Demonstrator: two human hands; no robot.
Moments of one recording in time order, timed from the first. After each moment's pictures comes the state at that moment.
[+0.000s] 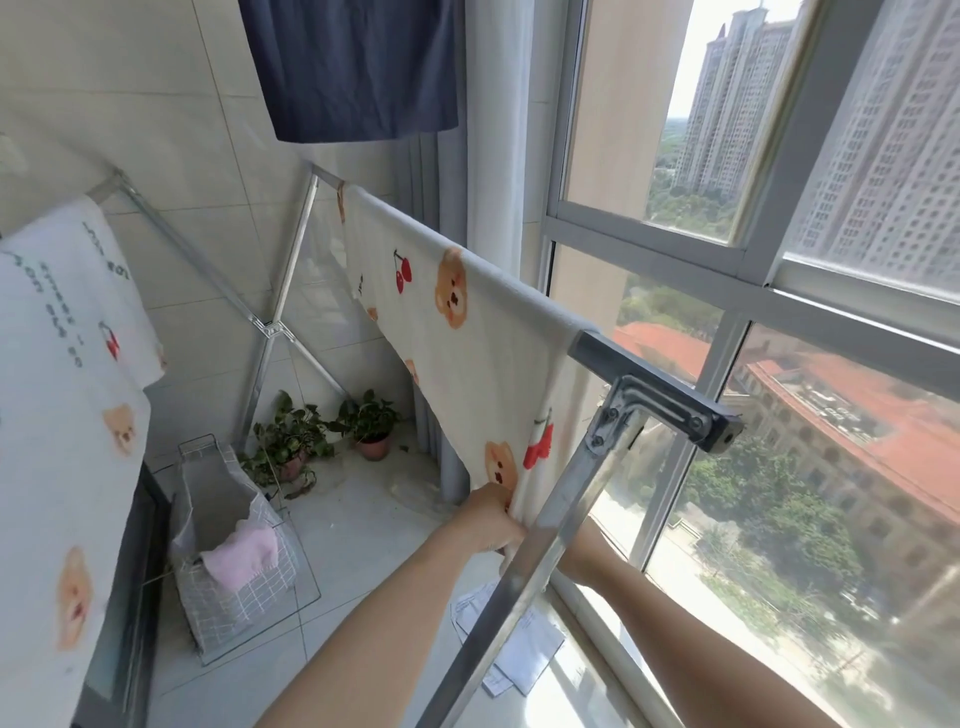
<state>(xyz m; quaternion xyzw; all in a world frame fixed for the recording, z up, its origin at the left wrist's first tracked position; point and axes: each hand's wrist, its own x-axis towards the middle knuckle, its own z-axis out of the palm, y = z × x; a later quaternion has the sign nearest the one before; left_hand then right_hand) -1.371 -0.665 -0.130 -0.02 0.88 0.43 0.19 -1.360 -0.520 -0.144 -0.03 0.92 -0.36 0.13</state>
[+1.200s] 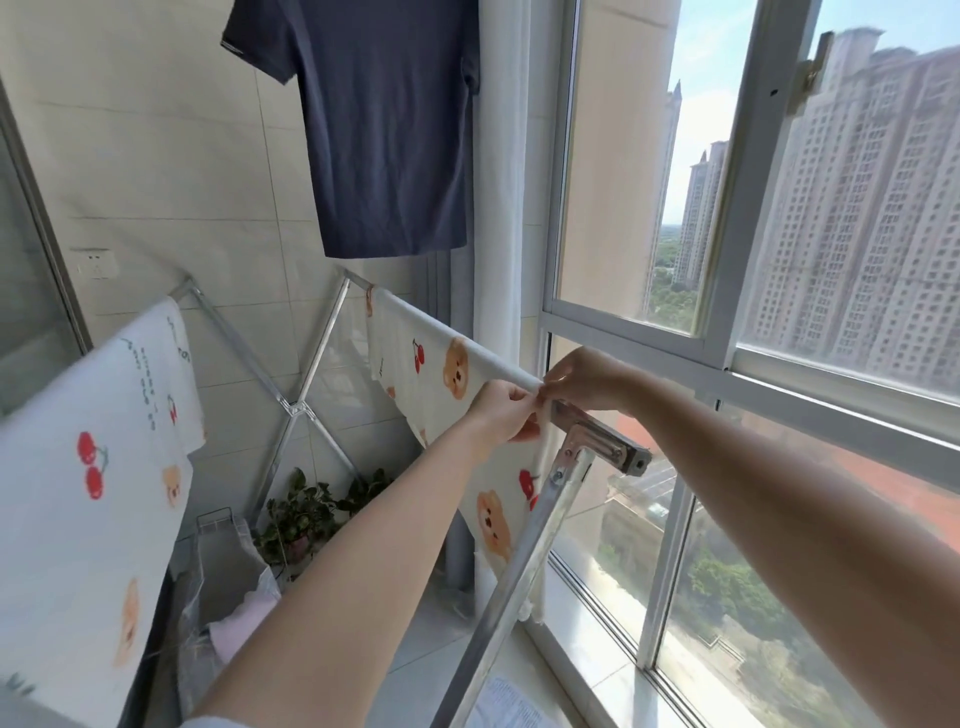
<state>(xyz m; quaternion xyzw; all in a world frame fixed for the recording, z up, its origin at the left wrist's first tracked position) -1.334 -0.638 0.086 0.02 0.78 0.62 -0.03 -1.342 -0.506 0.144 -0.14 0.95 -0.26 -0.01</state>
